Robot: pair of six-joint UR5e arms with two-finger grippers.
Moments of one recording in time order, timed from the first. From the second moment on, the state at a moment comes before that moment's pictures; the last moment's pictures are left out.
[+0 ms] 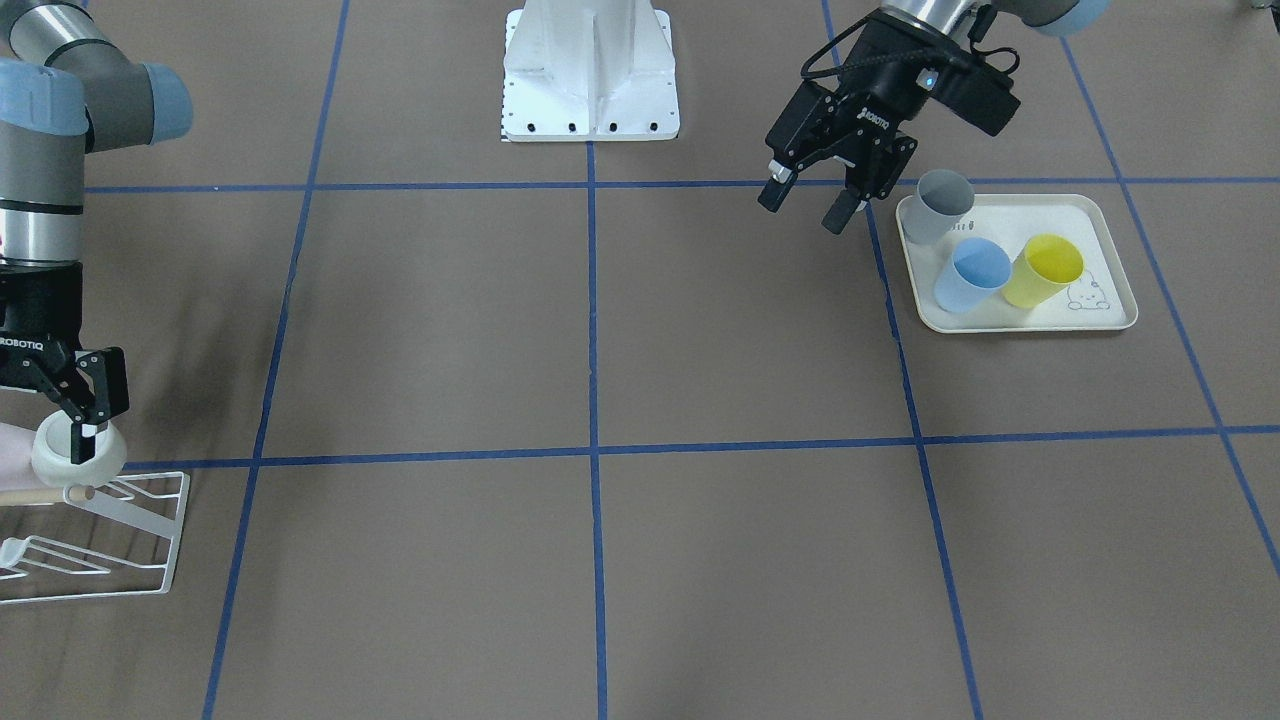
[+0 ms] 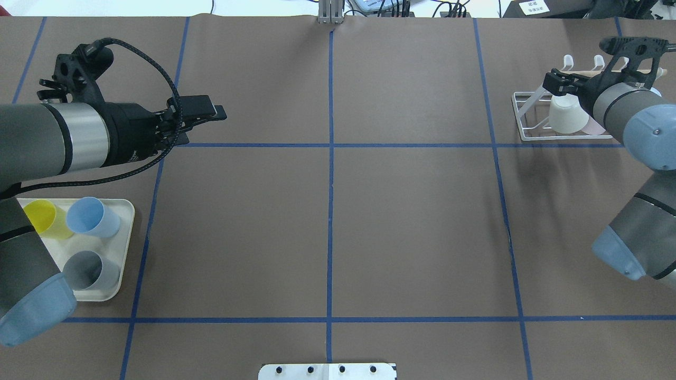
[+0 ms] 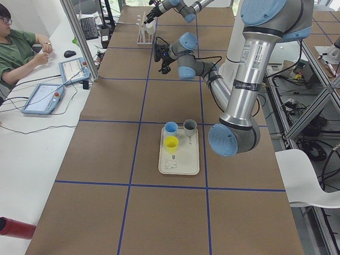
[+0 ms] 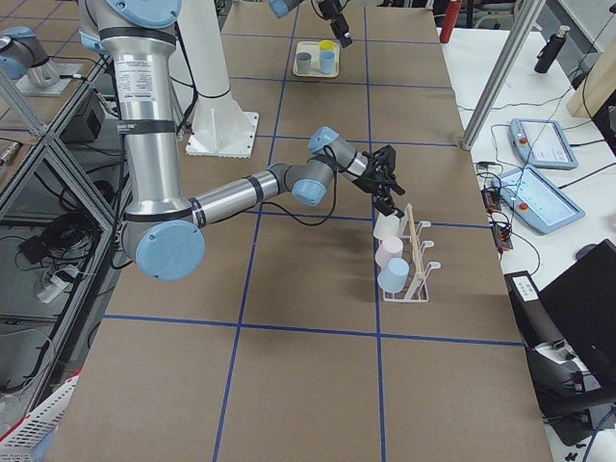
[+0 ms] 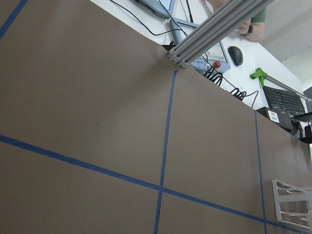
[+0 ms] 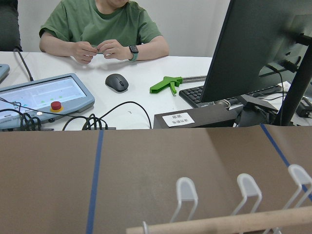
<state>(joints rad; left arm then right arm) -0.68 -1.83 -2.13 -2.14 -1.67 -1.58 0.85 -1.49 1.79 -0.88 1.27 1.06</state>
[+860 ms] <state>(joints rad) -0.95 -1.57 -2.14 -2.12 -2.02 -1.26 0.86 -1.47 1.92 -0.65 1.44 1.46</state>
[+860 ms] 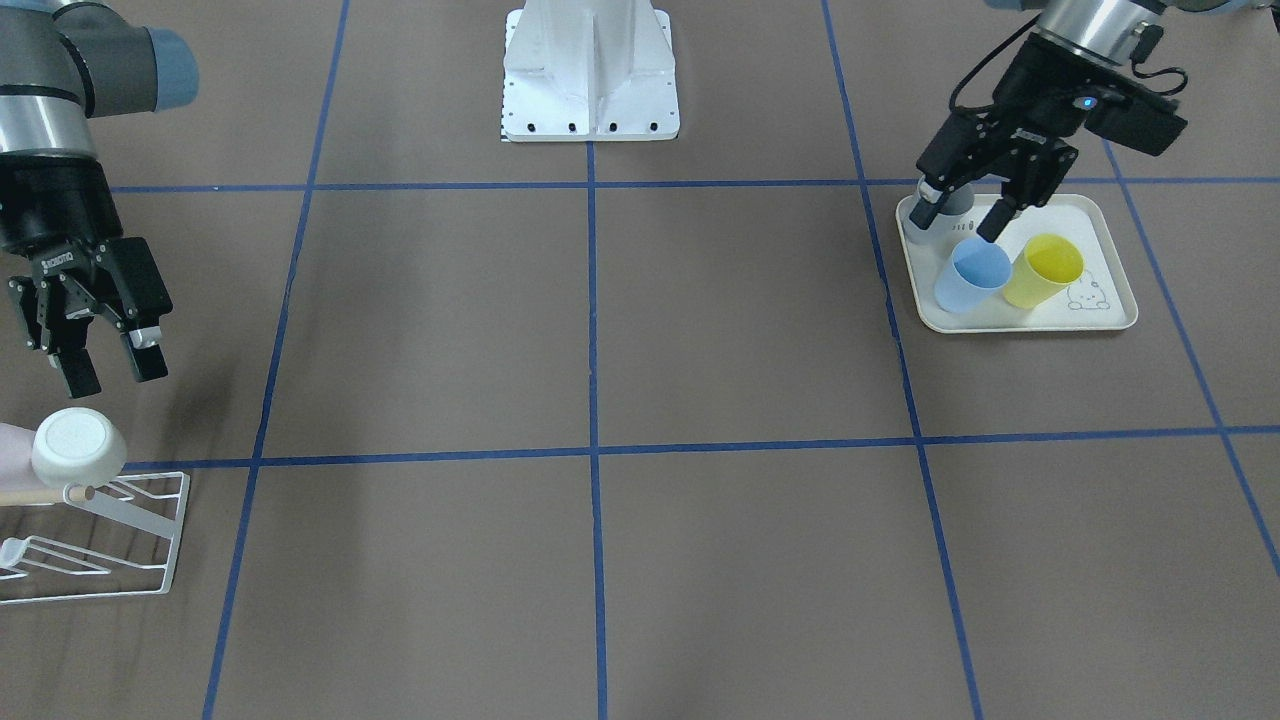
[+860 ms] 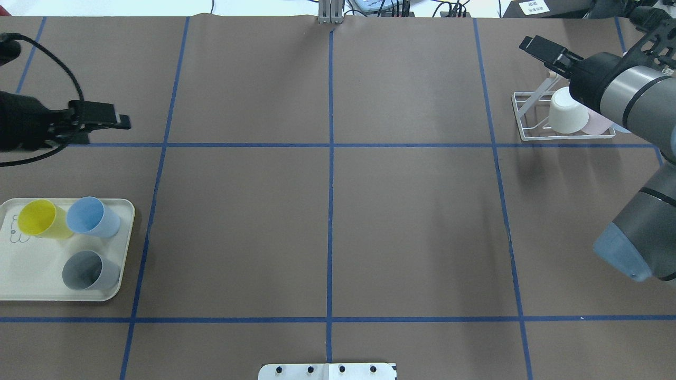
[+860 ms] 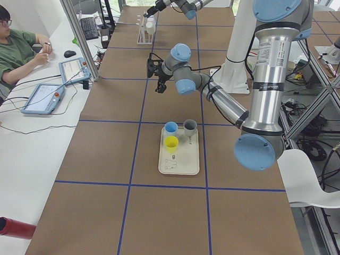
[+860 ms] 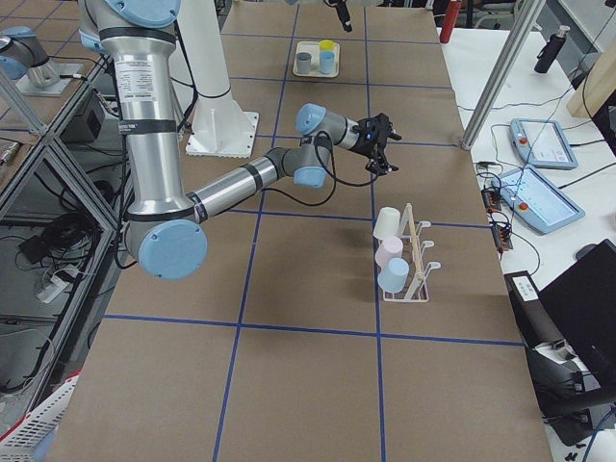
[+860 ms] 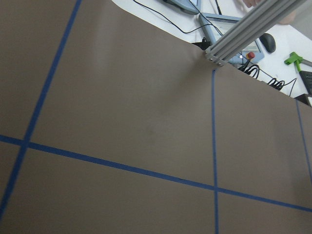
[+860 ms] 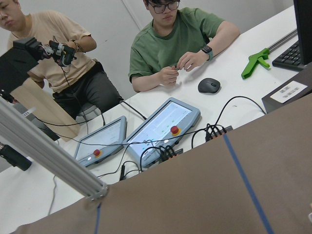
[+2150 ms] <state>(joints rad) -1.05 -1.36 -1.86 -2.12 -2.31 -0.86 0.70 -1.31 1.87 -0.49 1.53 1.80</state>
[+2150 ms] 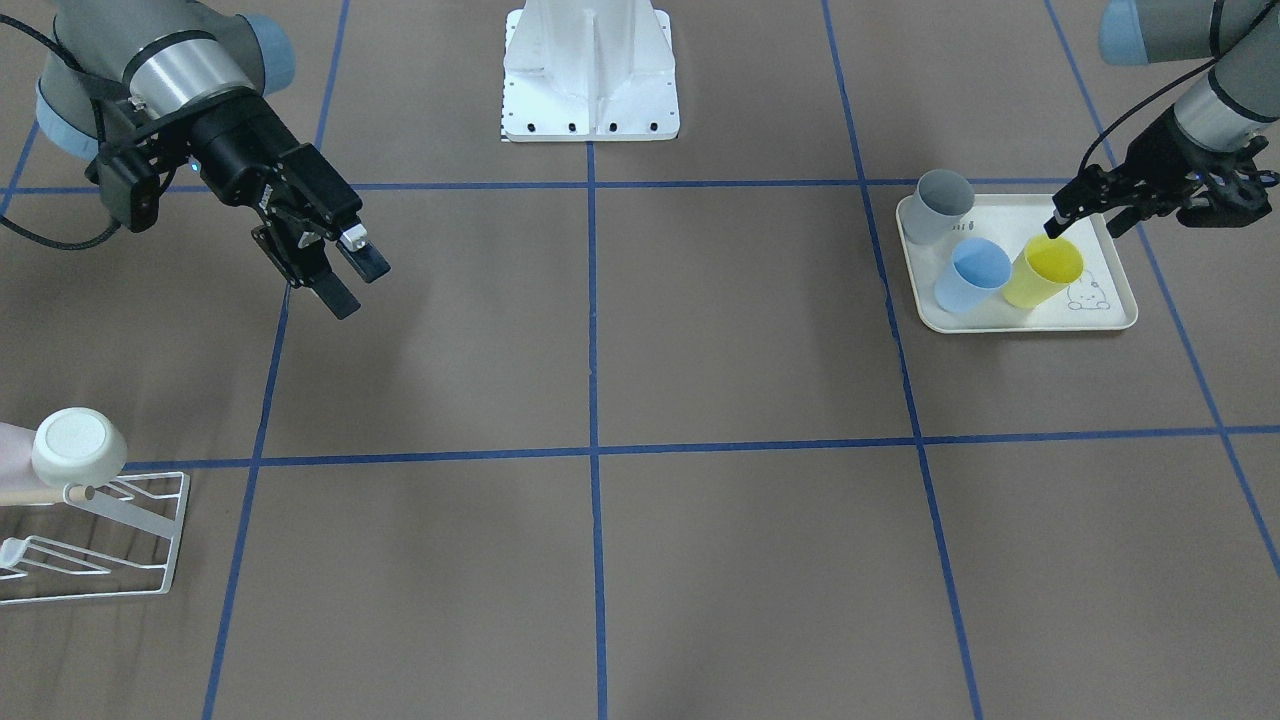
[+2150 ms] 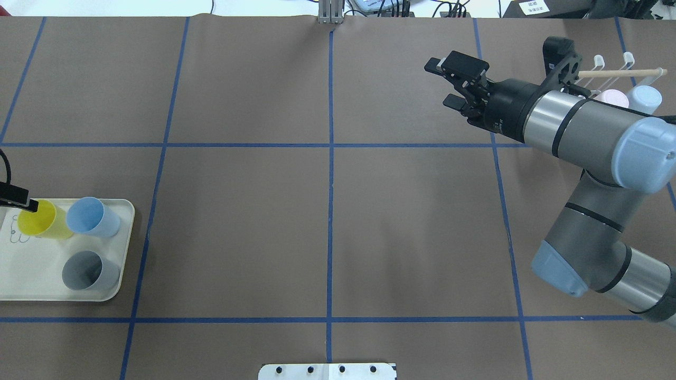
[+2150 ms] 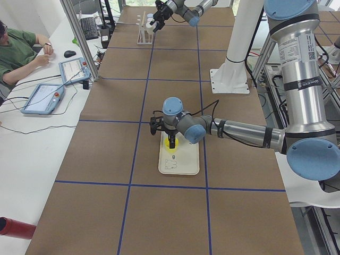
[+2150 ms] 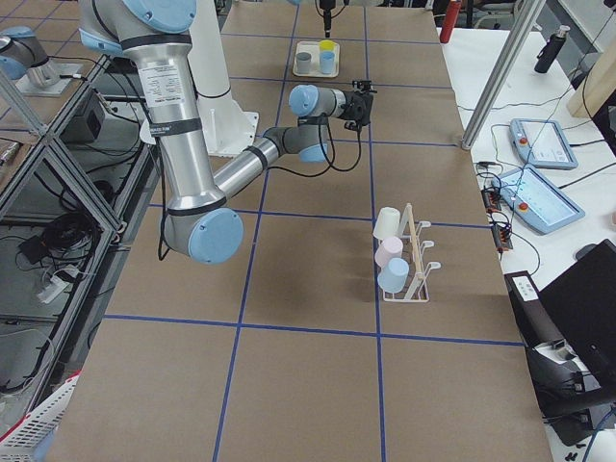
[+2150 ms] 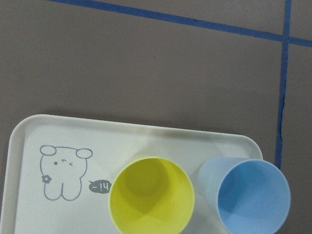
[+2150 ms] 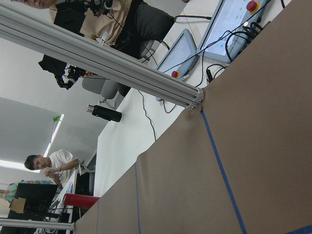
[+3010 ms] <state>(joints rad) -1.06 -1.38 -1.75 -2.13 -2.27 -0.80 0.70 -1.30 1.86 -0.49 1.52 1.79</state>
